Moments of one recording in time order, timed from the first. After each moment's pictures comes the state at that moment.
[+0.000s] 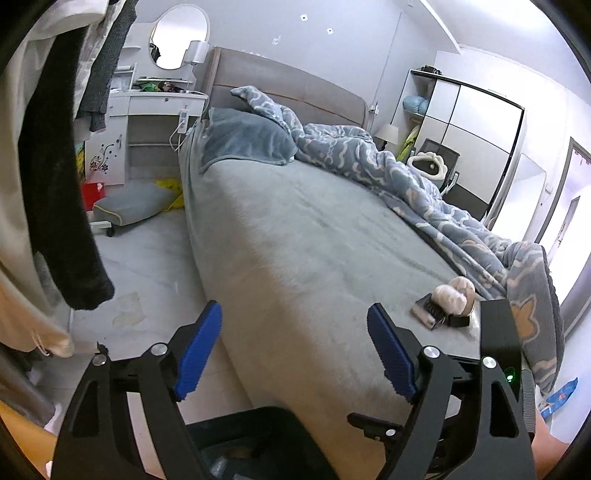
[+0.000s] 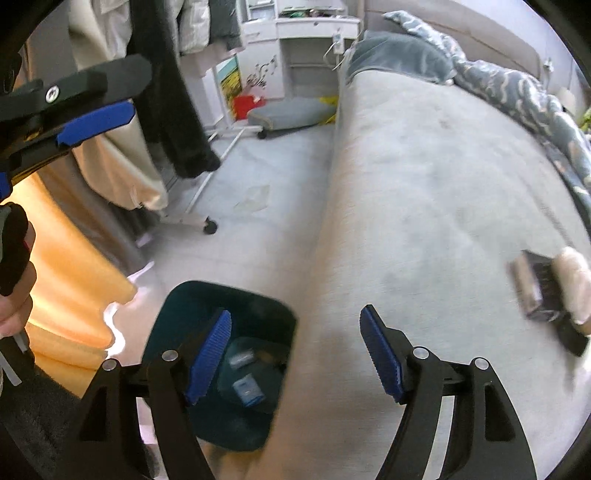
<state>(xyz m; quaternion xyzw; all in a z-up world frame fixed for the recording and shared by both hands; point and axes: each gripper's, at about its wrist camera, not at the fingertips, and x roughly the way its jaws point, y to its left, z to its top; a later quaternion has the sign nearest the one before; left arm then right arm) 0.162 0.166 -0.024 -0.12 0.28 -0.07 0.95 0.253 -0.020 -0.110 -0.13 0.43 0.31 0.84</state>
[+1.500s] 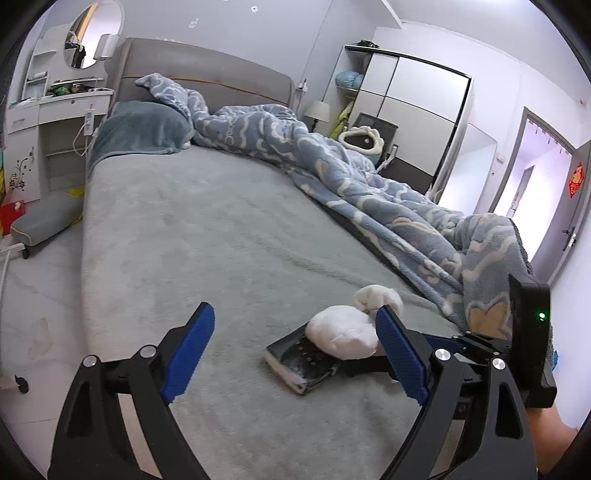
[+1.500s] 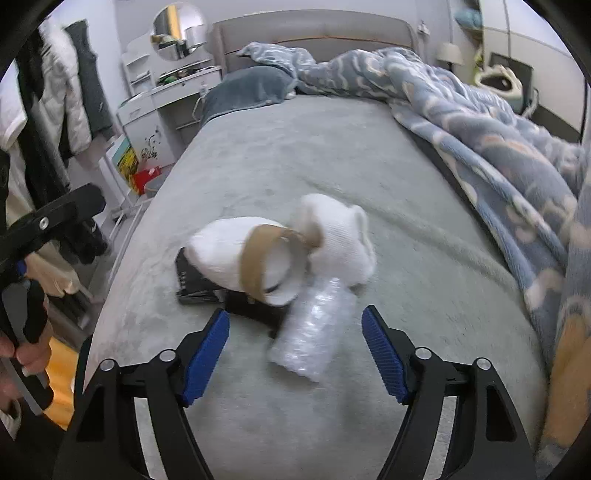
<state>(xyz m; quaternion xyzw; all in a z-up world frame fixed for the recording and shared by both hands) 0.266 -0.037 -0.044 -0.10 0.28 -0.20 0.93 0.324 -0.273 -0.100 0.01 0.41 0.17 0.90</state>
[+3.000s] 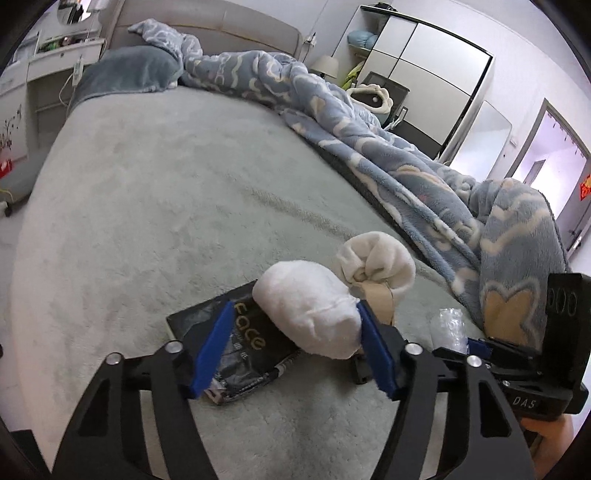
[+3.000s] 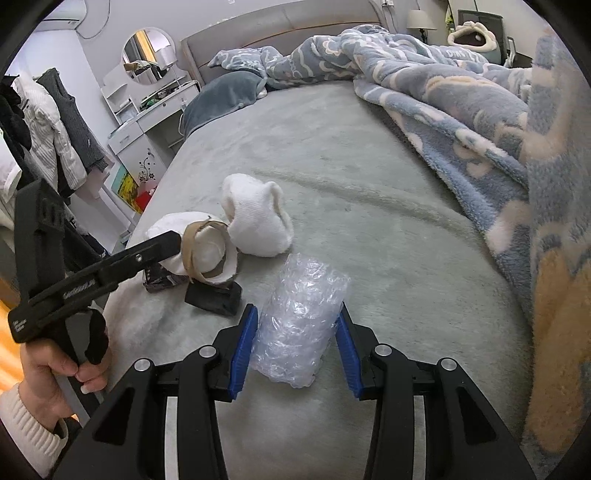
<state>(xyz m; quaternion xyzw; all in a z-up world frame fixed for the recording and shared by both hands) 0.310 -0.112 -0.103 -0.12 0.38 -0.20 0.90 0.317 -0.351 -0.115 0.08 0.42 0.18 0.88</state>
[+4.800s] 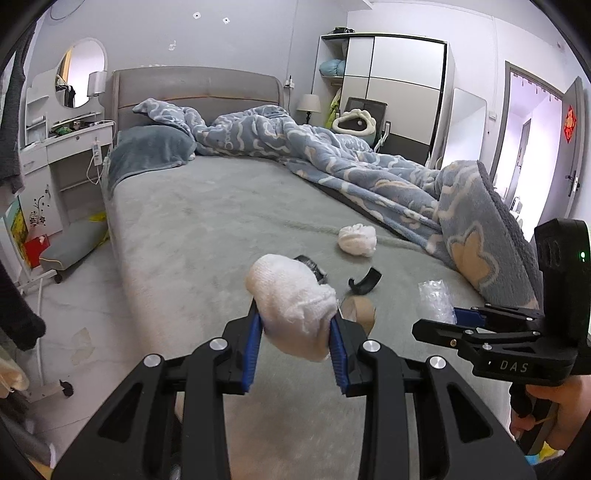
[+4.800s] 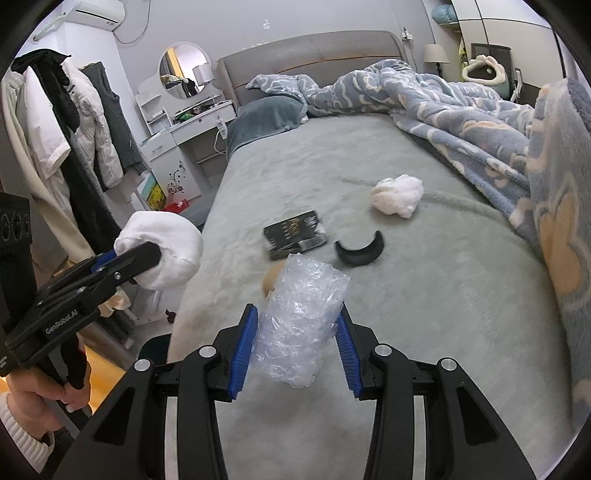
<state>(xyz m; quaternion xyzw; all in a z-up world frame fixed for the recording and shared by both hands) 0.146 -0.043 -0.034 0.00 0.28 -0.17 0.94 0.201 -0.255 -0.075 0.08 0.36 0.20 0.91</state>
